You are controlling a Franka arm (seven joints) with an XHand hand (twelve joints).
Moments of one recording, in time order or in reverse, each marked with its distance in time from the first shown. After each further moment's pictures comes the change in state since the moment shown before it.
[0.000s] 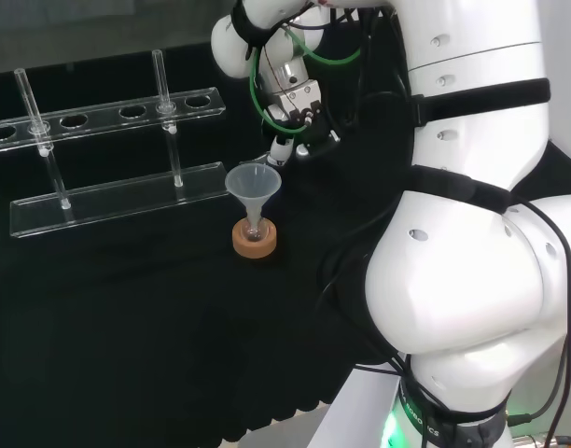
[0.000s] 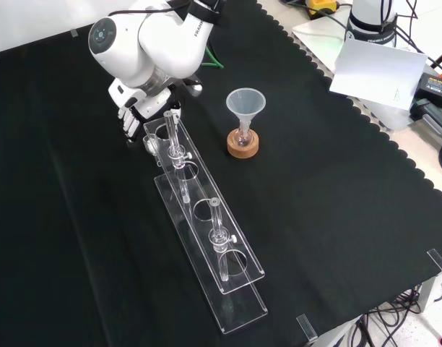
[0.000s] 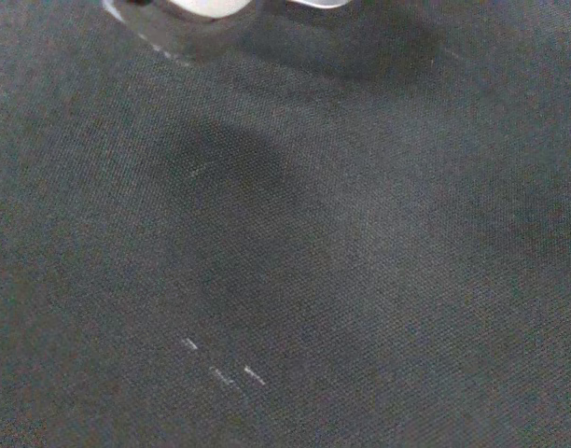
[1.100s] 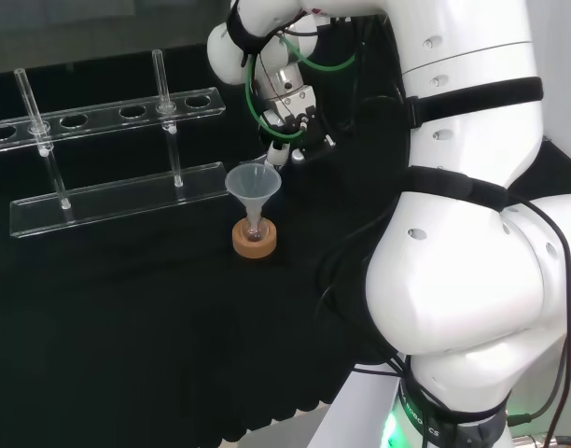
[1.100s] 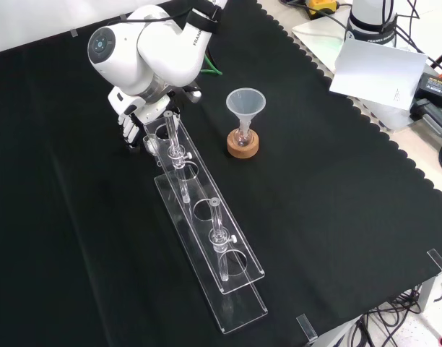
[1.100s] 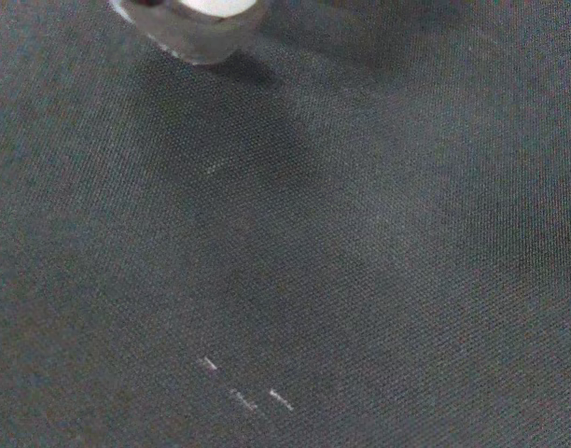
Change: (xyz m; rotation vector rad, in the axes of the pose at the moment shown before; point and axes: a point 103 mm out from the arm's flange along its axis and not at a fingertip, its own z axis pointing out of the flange) arm 0.006 0.010 0.008 0.007 -0.005 0.002
